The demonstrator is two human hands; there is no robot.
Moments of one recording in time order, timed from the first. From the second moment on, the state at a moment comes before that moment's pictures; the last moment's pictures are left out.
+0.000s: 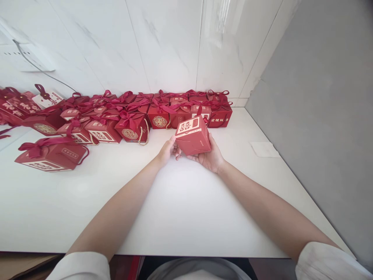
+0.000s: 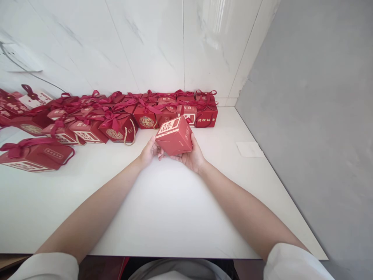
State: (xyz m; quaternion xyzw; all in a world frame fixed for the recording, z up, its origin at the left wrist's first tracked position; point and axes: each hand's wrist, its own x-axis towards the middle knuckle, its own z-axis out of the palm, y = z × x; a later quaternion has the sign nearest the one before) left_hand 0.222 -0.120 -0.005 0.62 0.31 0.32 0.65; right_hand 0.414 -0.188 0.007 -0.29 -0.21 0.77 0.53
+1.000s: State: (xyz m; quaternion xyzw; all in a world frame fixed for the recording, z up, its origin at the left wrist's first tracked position) left_hand 0.223 -0.122 -0.003 0.62 0.32 0.32 0.64; right_hand 0.413 -0.189 0.007 -0.29 -0.21 0.76 0.54
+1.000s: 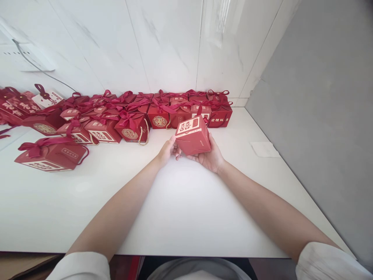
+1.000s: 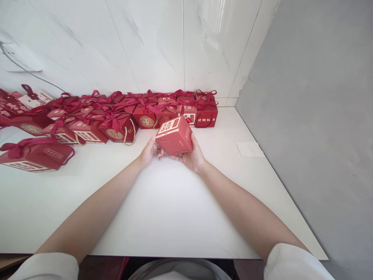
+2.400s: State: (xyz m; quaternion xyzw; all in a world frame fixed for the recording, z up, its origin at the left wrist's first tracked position) left_hand 0.223 -0.122 -0.004 0.62 0.31 0.32 0.64; right_hand 0.412 -0.188 0.008 -0.30 -0.20 0.76 0.53
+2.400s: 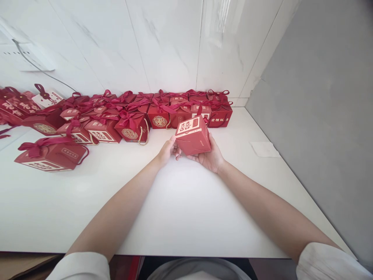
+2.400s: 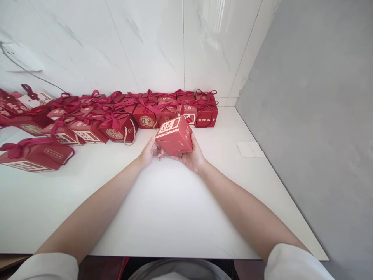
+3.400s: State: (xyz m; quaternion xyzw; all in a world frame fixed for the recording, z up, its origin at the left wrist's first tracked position) left_hand 0.223 -0.122 -0.004 0.62 0.31 0.32 0.65; right_hand 0.413 -0.187 0.005 -0.30 -0.22 0.76 0.53
